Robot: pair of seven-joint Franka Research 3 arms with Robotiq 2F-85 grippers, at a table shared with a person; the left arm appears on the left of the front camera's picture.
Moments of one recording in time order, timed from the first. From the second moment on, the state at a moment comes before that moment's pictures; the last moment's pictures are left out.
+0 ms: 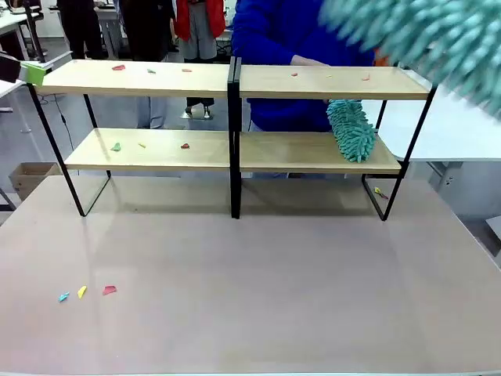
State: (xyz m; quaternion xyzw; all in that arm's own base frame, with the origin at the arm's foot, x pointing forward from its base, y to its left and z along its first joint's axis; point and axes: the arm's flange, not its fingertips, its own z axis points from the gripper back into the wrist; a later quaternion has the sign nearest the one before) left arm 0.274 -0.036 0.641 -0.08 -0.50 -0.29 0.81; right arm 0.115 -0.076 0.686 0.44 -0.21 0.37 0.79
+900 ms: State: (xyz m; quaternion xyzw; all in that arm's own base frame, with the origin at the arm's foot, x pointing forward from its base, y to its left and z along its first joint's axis) left arm 0.274 -0.036 0.641 -0.08 -0.50 -0.29 0.81; right arm 0.118 -0.159 0.683 0.41 -0.28 0.33 0.80
